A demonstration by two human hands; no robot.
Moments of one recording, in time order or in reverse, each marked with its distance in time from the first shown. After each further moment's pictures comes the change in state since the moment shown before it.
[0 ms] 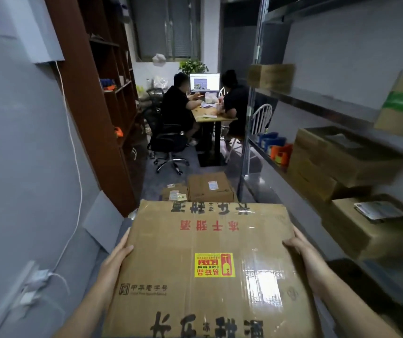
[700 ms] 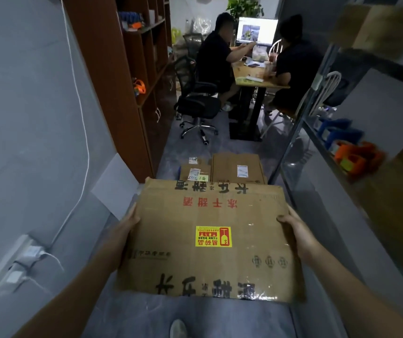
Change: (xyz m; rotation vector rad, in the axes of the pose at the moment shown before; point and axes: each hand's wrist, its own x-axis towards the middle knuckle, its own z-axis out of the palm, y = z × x) left_hand 0.252 -0.036 -0.023 0.174 0.090 -0.171; right_hand 0.330 -0.007 0.079 -0.148 -0.063 0.161
